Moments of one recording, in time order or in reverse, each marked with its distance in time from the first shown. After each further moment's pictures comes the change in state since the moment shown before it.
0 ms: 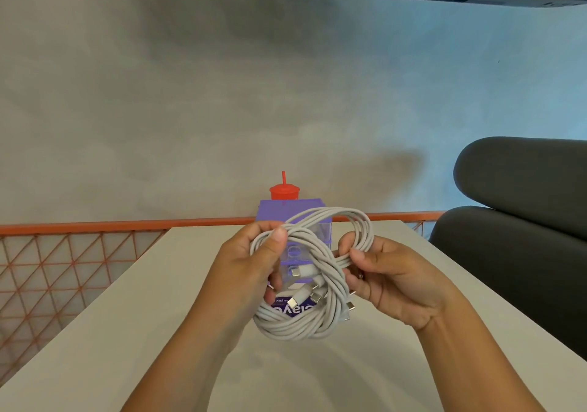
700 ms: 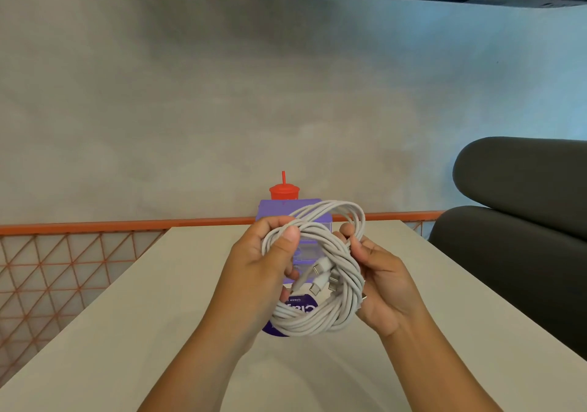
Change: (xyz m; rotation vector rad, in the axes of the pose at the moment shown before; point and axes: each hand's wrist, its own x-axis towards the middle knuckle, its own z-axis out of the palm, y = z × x) left_hand -0.002 -0.001 0.009 -0.006 0.014 0.046; right_hand 0.024 0.032 -0.001 0.348 -0.033 -0.205
